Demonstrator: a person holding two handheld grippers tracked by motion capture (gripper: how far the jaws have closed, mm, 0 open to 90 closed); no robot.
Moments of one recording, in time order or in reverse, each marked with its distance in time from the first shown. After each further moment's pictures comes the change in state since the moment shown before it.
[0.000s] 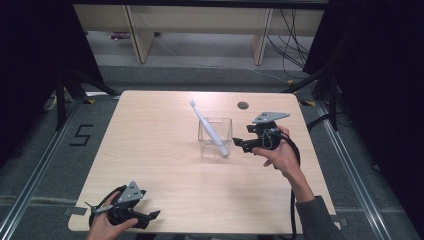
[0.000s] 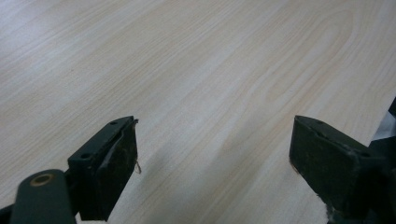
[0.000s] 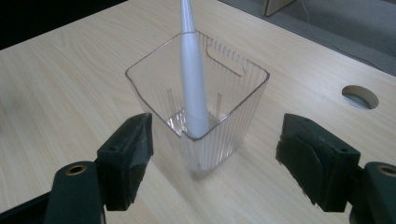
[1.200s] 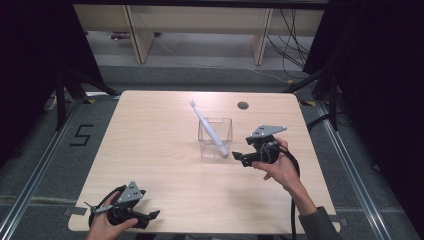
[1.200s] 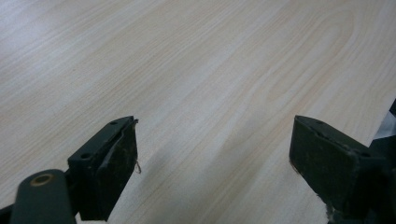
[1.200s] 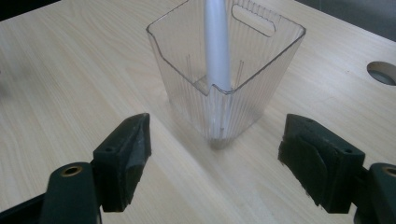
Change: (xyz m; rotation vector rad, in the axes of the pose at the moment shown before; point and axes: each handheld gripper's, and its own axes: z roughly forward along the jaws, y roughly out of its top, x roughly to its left) left arm 0.001 0.000 0.001 -0.006 0.004 -0.004; right arm 0.017 -0.028 0.001 0.045 0.012 -0.030
